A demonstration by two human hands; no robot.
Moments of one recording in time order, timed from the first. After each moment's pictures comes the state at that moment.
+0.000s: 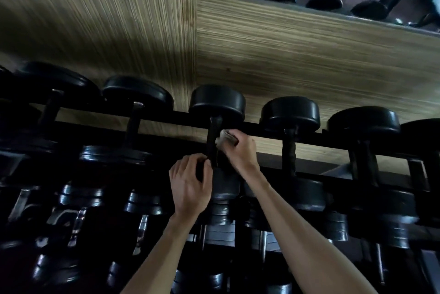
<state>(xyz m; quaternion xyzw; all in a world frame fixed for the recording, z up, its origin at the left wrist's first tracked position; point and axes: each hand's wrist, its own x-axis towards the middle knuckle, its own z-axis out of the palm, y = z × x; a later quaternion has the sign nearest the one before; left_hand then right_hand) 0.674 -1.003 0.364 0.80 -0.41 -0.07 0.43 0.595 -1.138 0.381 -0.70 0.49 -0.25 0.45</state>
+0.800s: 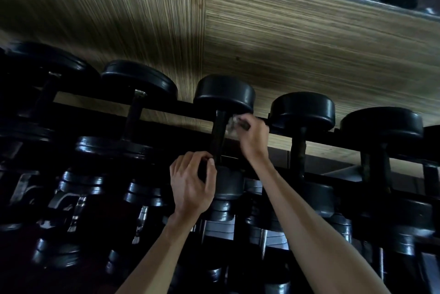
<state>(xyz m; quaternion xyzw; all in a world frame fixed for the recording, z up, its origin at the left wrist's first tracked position) 0.677 -1.003 0.358 0.80 -0.41 -0.08 0.43 0.604 -1.169 0.377 -0.73 0.48 -0.29 0.39</state>
